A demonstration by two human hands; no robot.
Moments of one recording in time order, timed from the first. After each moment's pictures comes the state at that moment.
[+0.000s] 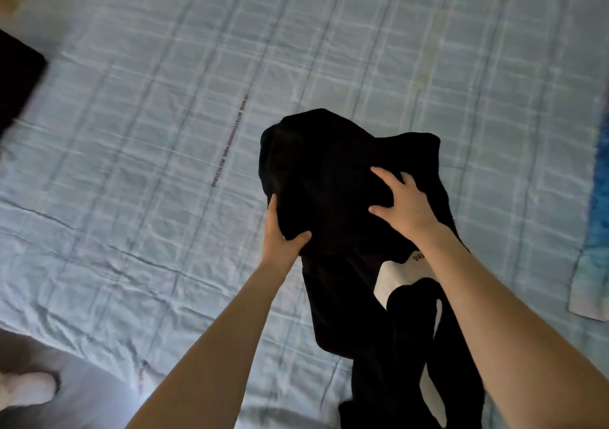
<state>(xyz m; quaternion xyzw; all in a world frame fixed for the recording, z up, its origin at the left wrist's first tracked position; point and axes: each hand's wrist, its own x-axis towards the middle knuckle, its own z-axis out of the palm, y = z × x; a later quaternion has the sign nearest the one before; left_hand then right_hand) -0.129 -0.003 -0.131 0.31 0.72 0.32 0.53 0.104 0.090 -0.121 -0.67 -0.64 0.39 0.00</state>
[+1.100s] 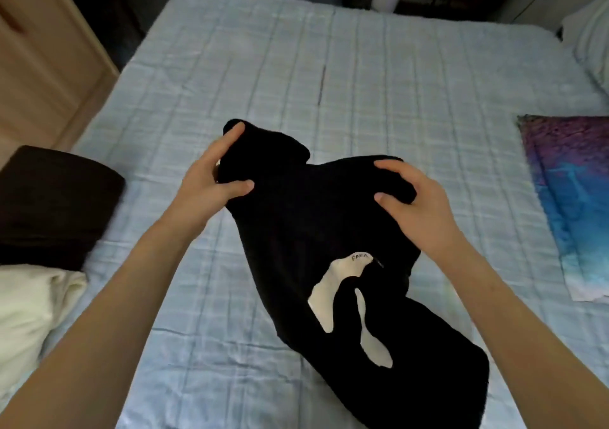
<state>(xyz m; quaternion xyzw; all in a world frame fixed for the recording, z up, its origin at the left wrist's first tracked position) -0.506 0.146 0.143 0.55 0.50 0.39 0.54 -0.200 0.081 0.155 -0.66 -0.57 0.33 0.36</state>
